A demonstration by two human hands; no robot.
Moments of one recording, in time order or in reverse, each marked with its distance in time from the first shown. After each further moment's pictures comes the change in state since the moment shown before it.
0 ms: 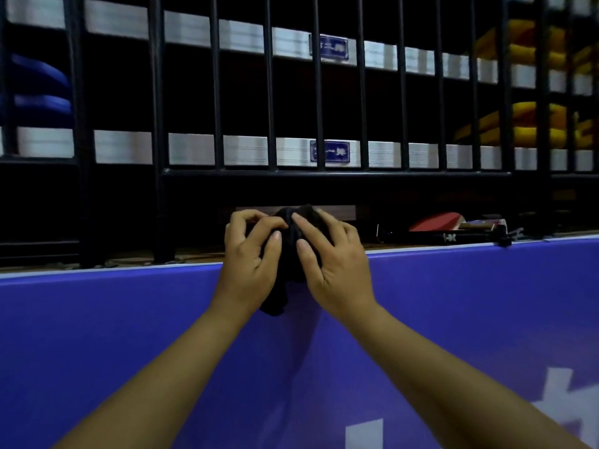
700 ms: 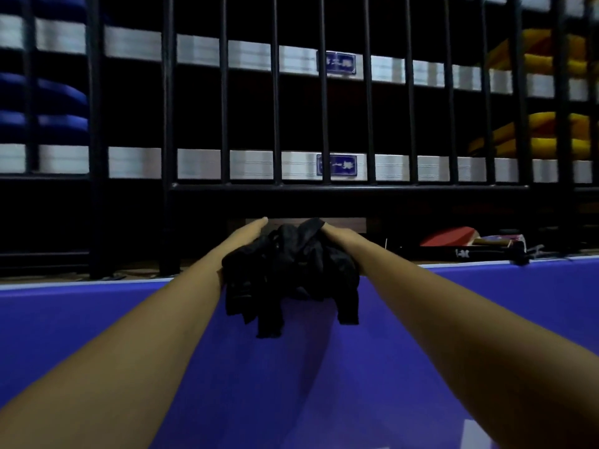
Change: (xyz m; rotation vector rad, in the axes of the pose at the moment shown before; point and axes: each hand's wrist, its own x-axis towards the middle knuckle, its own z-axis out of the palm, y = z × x) left_hand 0.102 -0.073 0.028 -0.474 -0.349 -1.069; right_hand 0.096 0.051 0.007 0.590 -0.536 0.971
